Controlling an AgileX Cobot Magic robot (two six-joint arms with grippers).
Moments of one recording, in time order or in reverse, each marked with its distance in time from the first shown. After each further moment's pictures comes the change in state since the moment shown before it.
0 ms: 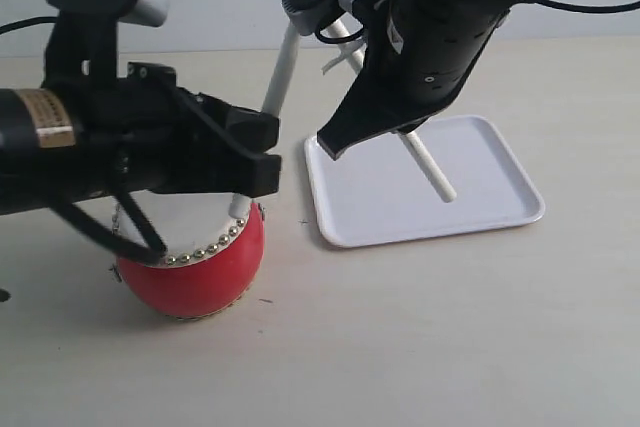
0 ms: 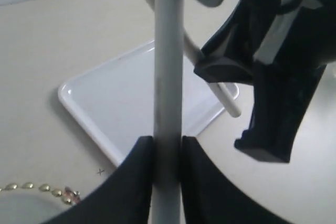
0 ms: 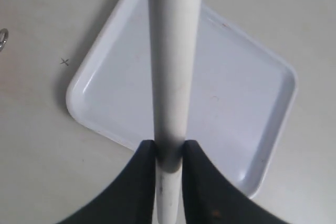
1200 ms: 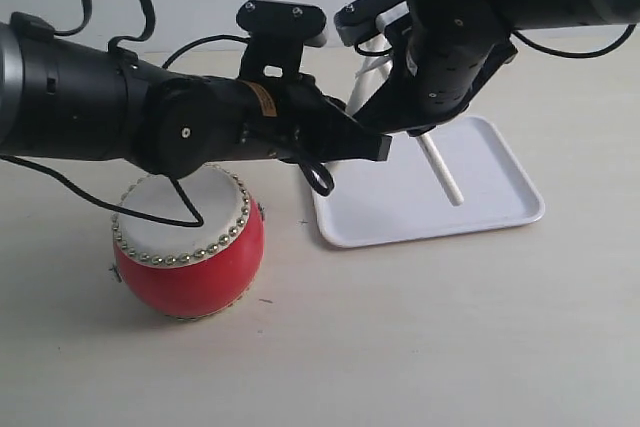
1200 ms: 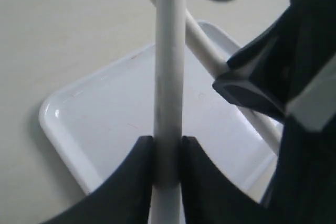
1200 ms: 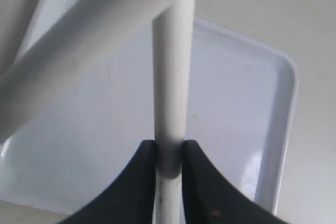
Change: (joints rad) left arm 0.045 0.545 -0.360 -0.023 -0.059 0.027; right arm -0.175 0.176 0.006 -0.045 -0.192 0.142
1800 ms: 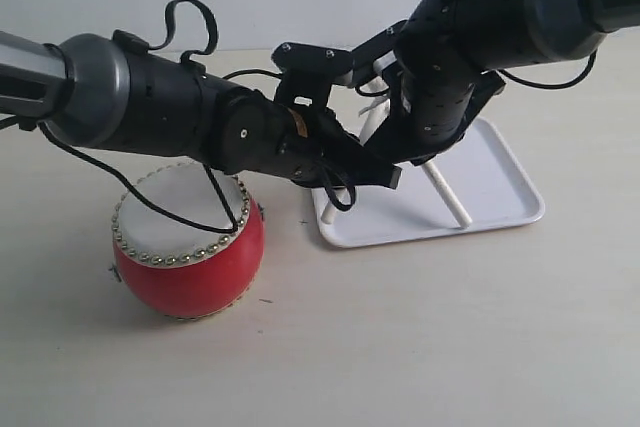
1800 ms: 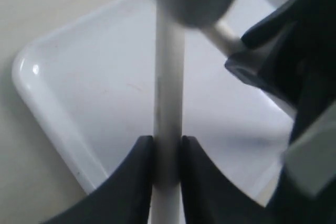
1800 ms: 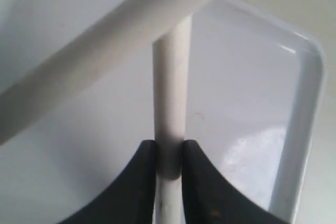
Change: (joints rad) left arm 0.002 0.170 -0.147 -0.006 0.163 0.000; right arm -0.024 0.132 0.000 -0.033 -0.046 -0.011
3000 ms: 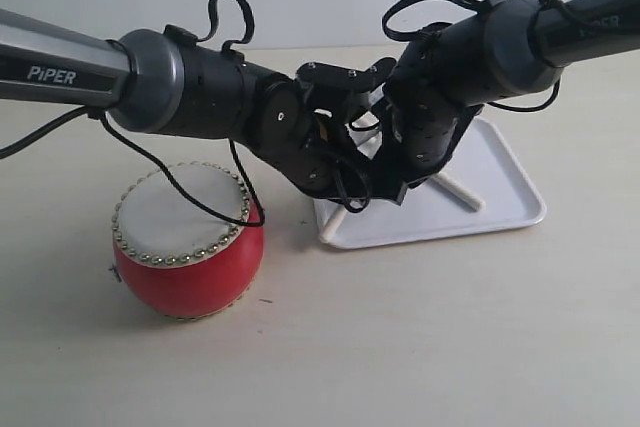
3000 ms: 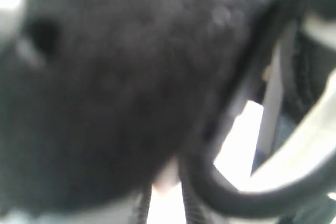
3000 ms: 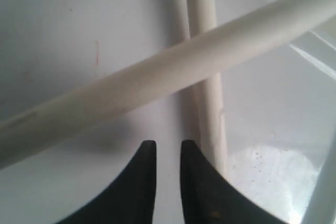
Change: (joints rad) left arm 0.004 0.110 -0.172 0.009 0.253 0.006; right arm -0.009 0.108 0.000 -0.044 -0.088 -0.056
